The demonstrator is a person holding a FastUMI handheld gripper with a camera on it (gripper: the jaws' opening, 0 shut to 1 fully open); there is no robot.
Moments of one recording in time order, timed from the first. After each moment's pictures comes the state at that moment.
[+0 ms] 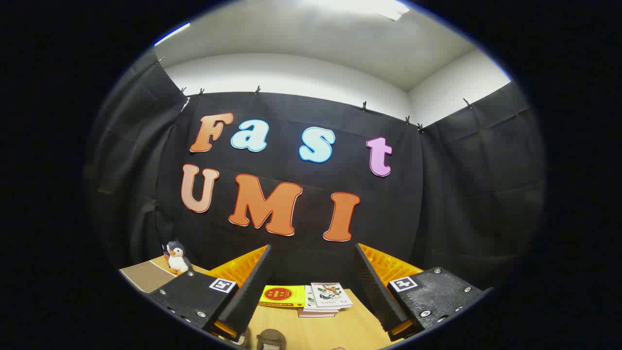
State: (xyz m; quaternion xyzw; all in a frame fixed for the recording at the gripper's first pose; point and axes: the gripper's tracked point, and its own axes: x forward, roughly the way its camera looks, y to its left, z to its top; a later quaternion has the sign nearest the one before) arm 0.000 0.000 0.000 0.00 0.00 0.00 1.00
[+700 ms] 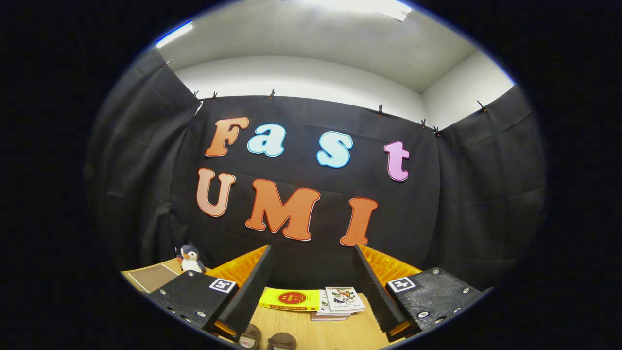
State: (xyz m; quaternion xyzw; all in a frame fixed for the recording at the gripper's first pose) arm 0.008 0.033 0.024 -0.01 -0.02 0.04 1.00
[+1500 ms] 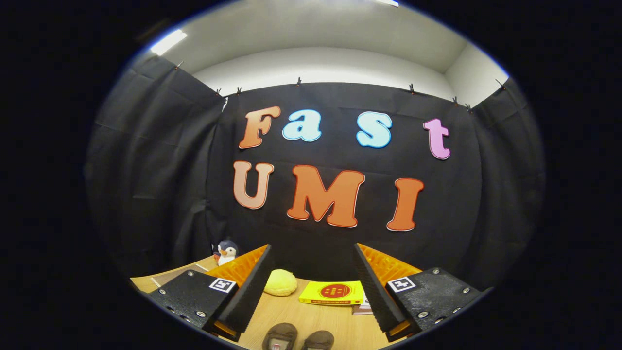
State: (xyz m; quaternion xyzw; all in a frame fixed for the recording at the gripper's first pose) arm 0.015 0.132 -0.029 0.03 0.02 0.16 0.99
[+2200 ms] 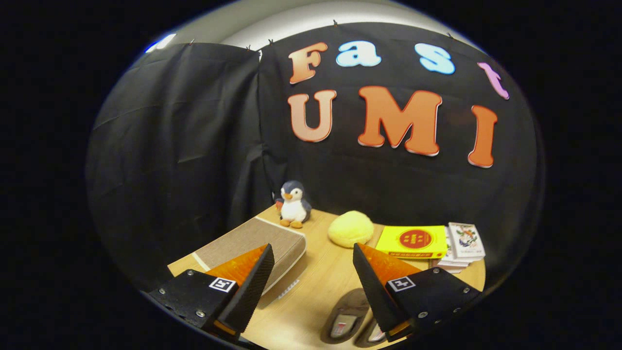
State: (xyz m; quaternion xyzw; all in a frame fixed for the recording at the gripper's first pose) arm -0.022 0.300 -0.178 0.06 0.25 0.34 0.90
